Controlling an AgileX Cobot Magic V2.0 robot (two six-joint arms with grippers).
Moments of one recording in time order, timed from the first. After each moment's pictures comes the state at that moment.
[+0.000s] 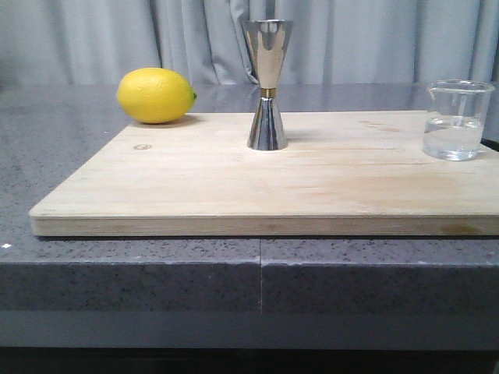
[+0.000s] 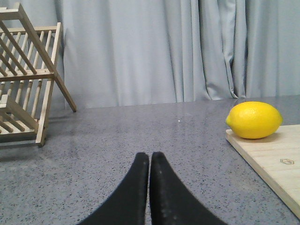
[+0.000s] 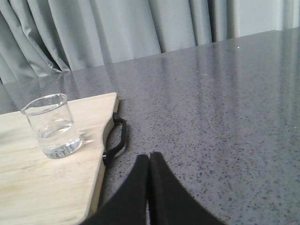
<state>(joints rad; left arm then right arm) -0.09 -0.01 0.00 0.16 -0.05 -0.07 -0.10 -0.01 0.01 0.06 0.10 0.13</state>
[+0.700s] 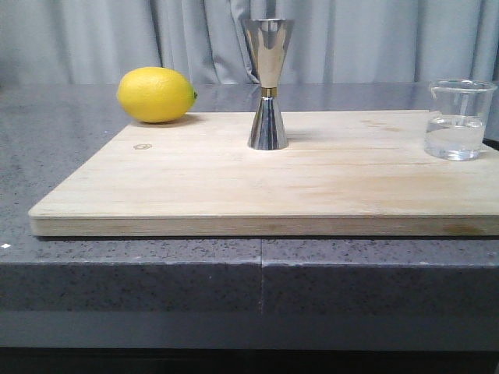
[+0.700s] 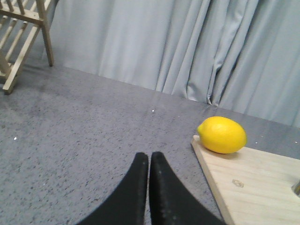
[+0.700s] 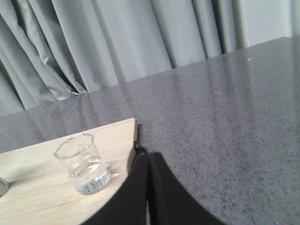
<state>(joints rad) -0.10 0.08 -0.17 -0.18 0.16 -0.07 -0.10 0.06 -0.16 0.15 0.18 0.13</state>
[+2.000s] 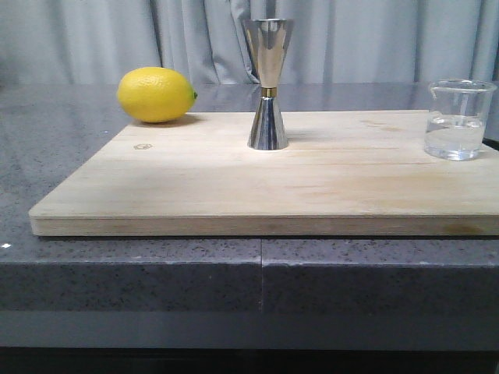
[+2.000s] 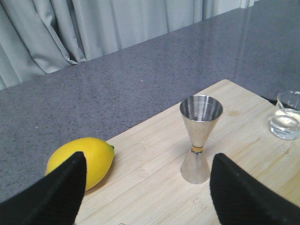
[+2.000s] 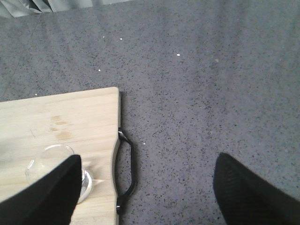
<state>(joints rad) -0.64 1.10 -0.86 -0.22 0.14 0.32 -0.10 0.78 -0.75 0.08 0.49 0.05</state>
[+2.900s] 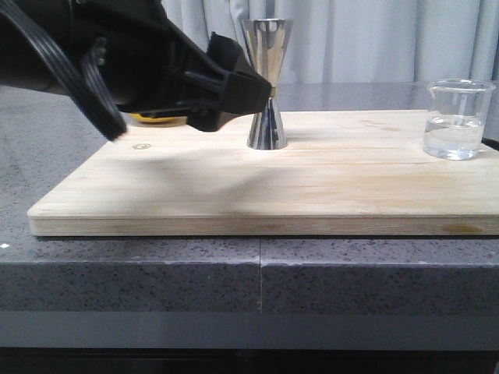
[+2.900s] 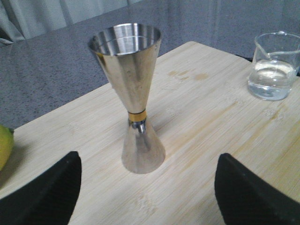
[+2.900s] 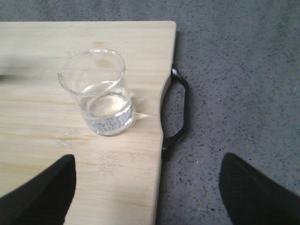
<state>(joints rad) -0.83 1.48 -0.70 -0.12 -0.42 0.19 0.11 0.78 -0.41 0.07 0.16 0.03</state>
